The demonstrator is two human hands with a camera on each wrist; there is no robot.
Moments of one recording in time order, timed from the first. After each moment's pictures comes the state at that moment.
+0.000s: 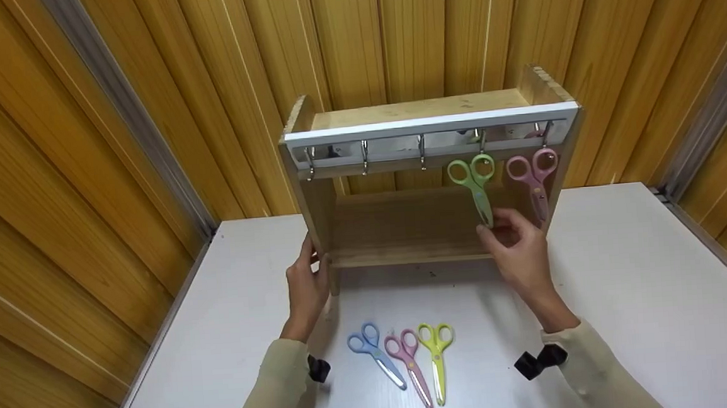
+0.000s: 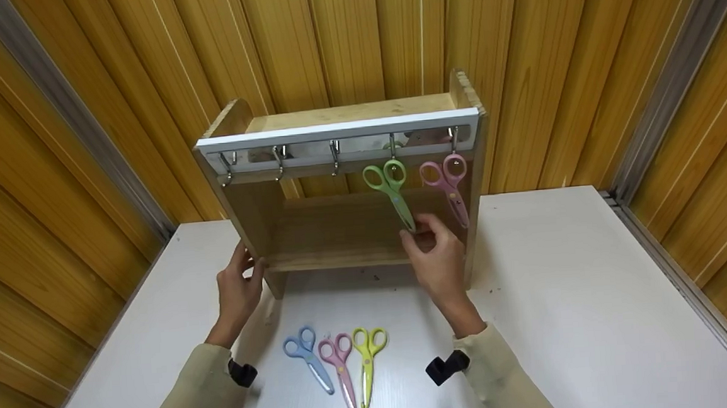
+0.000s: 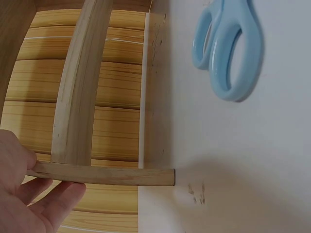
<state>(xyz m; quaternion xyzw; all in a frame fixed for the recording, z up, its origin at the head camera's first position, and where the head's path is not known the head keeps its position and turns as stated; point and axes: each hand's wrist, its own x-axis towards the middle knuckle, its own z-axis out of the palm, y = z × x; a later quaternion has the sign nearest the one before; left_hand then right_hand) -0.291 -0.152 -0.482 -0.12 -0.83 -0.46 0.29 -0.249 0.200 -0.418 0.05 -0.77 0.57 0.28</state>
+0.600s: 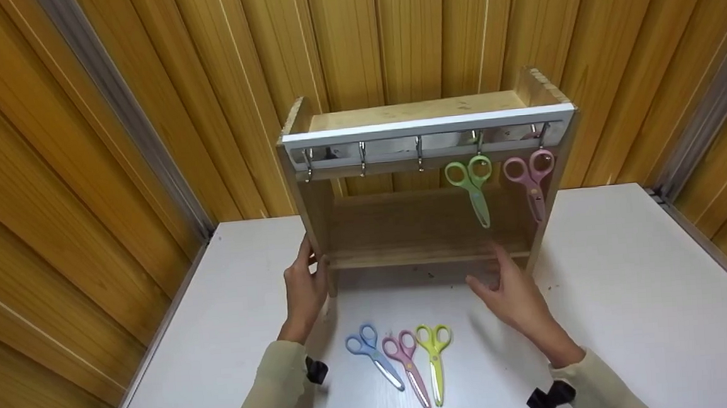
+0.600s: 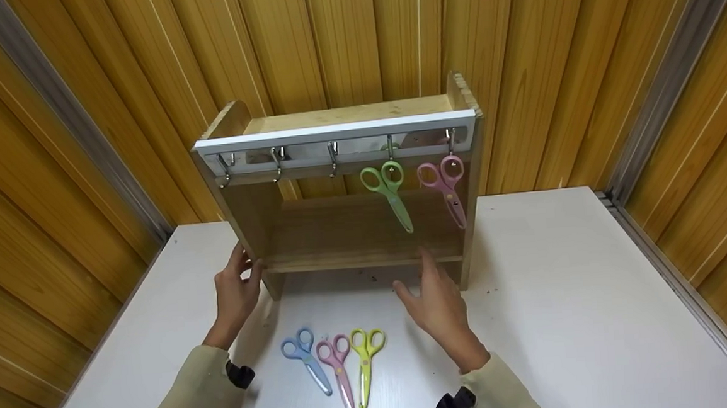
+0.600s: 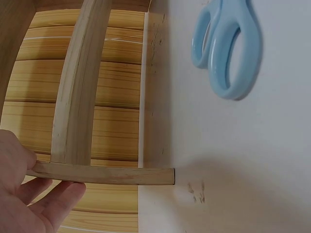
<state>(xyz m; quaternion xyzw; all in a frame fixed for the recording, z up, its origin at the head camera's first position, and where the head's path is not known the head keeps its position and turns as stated) -0.292 -0.153 -0.482 -0.12 -0.83 -0.46 0.29 -0.216 0.202 -0.453 0.04 -0.91 0.41 0.10</state>
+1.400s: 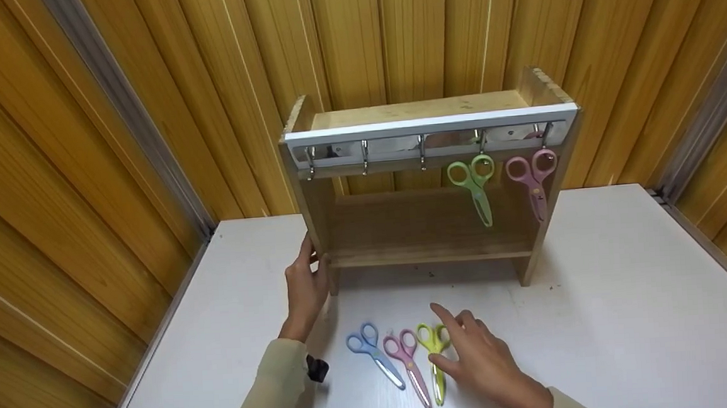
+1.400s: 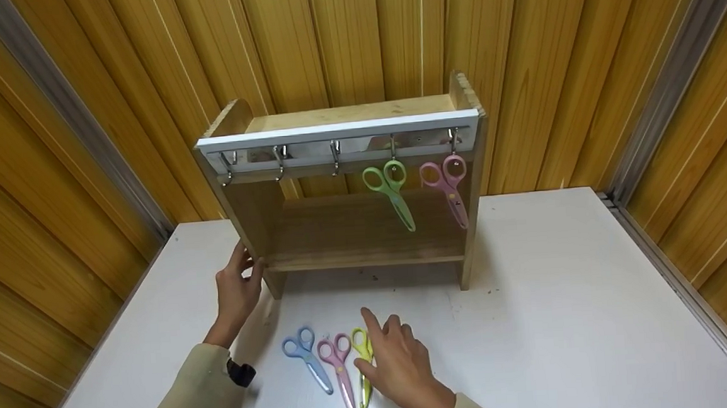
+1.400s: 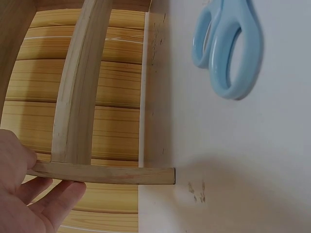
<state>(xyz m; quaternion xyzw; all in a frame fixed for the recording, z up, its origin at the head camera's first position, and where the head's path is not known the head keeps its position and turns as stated) -0.293 -0.154 -0.482 -0.10 -0.84 -0.46 0.28 -0.160 0.135 -0.491 0.12 -0.96 0.25 0.04</state>
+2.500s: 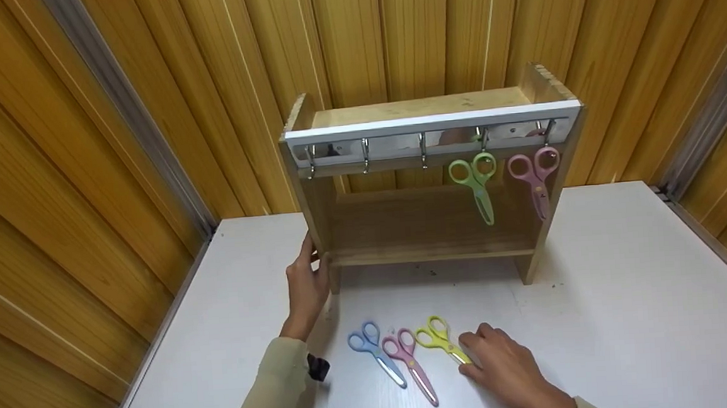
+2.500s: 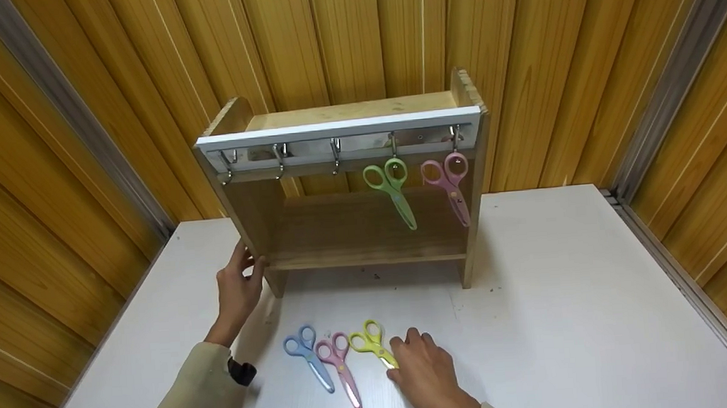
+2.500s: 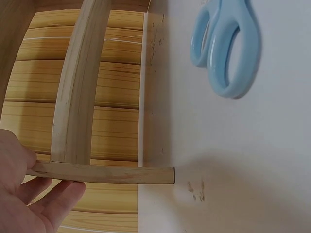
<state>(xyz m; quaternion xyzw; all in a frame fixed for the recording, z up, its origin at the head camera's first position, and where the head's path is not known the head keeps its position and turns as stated) -0.294 -0.154 -0.482 -0.12 -0.83 -0.46 0.29 -0.152 0.167 -0.513 0.14 -0.97 0.18 0.06</state>
